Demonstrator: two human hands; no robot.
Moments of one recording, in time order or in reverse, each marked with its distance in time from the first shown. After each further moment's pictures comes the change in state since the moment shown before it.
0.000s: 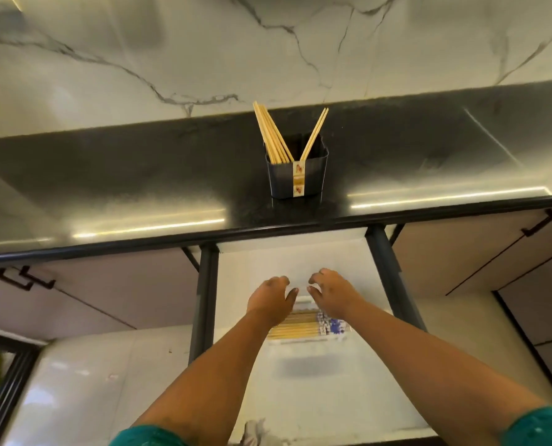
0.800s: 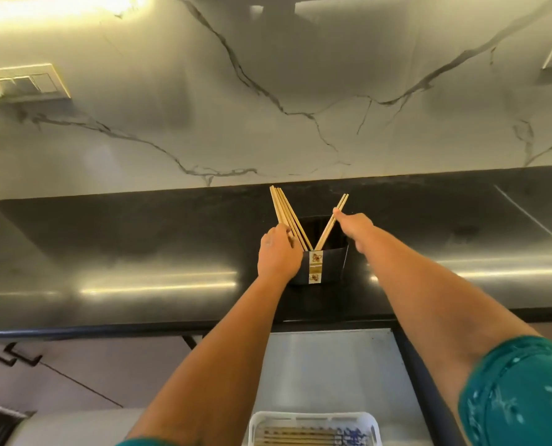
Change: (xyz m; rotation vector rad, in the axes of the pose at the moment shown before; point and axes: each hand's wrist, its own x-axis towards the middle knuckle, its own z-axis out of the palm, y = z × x) left_hand 0.186 0.059 -0.188 -0.320 0.541 -0.024; right_hand 0.254 -0.008 -0.225 0.736 0.234 0.691
